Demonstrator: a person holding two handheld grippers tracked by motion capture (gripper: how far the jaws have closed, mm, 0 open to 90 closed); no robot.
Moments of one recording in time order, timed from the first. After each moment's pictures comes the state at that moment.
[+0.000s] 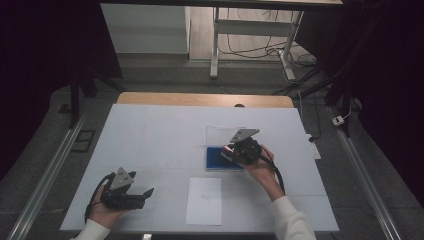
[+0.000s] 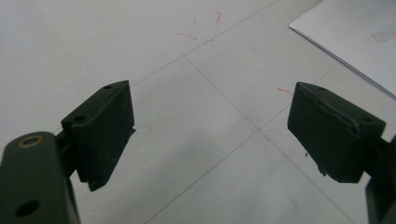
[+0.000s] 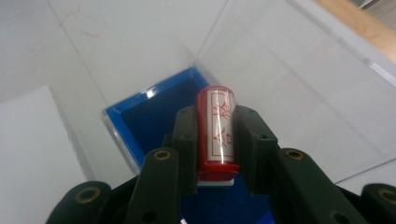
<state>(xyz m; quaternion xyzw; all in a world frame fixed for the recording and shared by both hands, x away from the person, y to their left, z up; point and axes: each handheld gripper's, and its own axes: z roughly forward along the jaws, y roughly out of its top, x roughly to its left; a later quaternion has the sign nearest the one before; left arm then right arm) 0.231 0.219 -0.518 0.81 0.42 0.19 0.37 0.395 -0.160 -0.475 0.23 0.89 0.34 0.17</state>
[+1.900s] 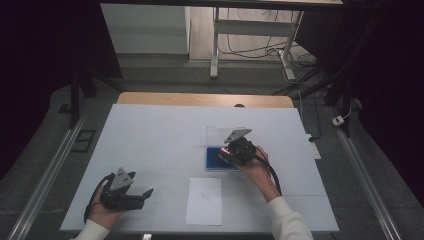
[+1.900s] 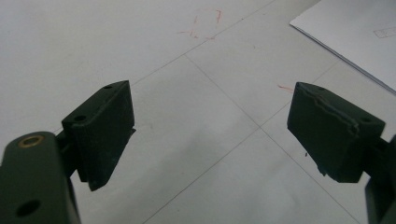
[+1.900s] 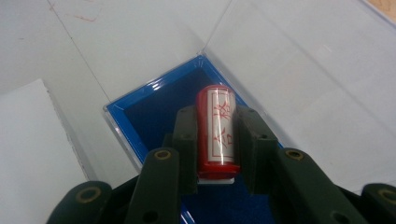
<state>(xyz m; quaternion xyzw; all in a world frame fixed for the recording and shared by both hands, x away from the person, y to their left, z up) 0.229 0.220 -0.518 0.81 0.42 0.20 0.36 0.398 -0.145 -0.483 0.24 0.91 0.31 0.16</state>
